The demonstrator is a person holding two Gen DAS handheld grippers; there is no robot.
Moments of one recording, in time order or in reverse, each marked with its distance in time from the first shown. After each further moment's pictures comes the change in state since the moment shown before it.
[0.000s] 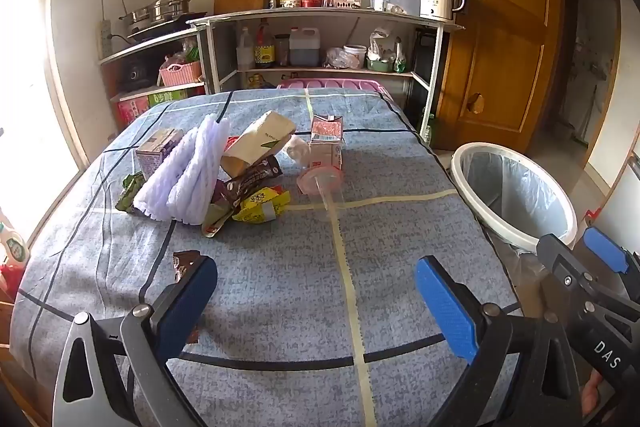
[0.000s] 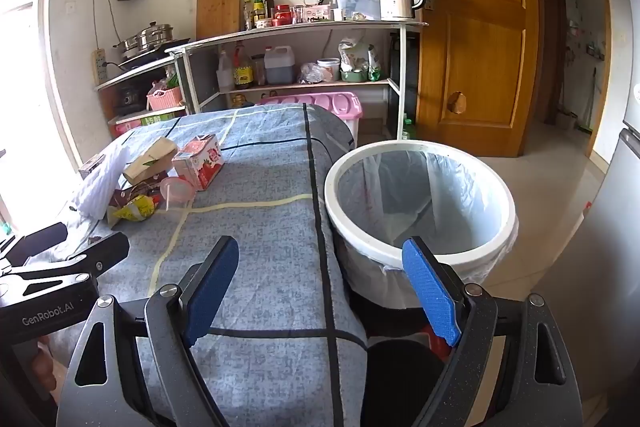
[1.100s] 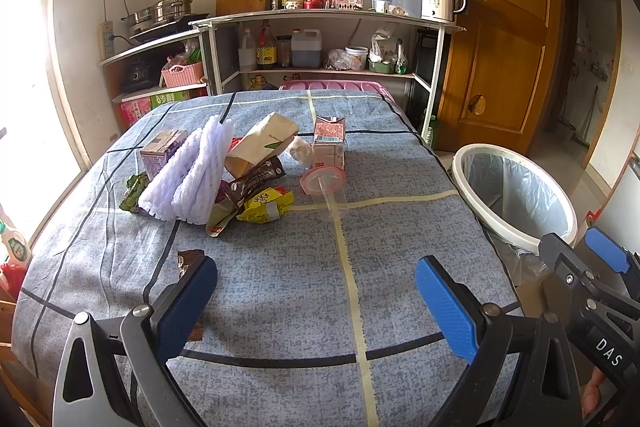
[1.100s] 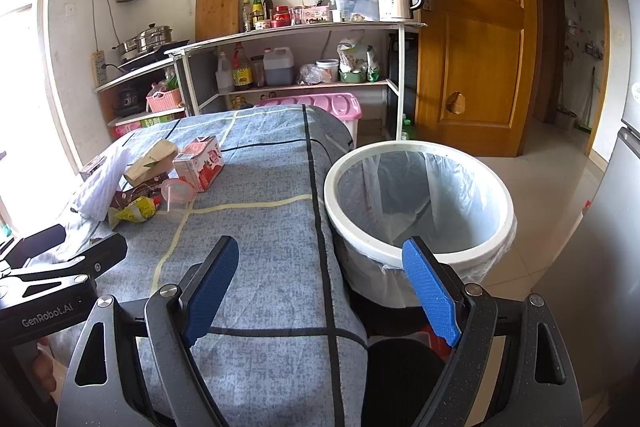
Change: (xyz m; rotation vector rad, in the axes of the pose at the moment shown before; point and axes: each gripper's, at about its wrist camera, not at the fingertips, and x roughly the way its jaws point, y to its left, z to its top) left arm -0.008 0.001 0.001 0.000 0.008 0.007; right arm -0.003 0.000 -0.001 0.004 -0.003 -0.010
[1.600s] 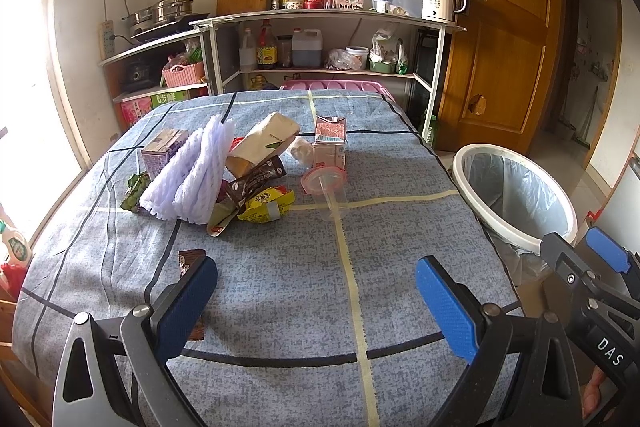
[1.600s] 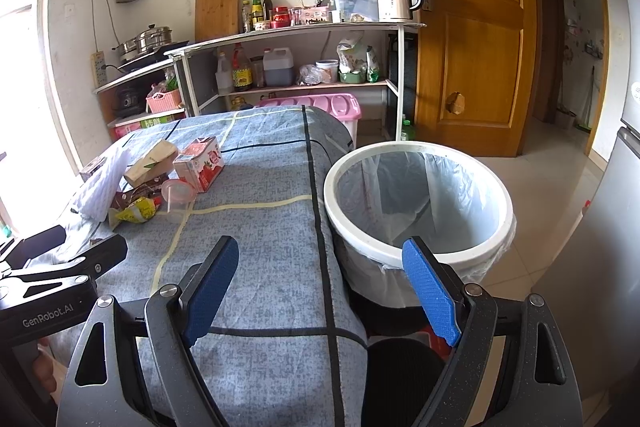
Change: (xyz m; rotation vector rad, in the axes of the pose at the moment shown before) left arm 0.001 0.000 -0.001 -0.001 0.002 0.000; right arm -0.001 -0.001 0.000 0.002 0.000 0.000
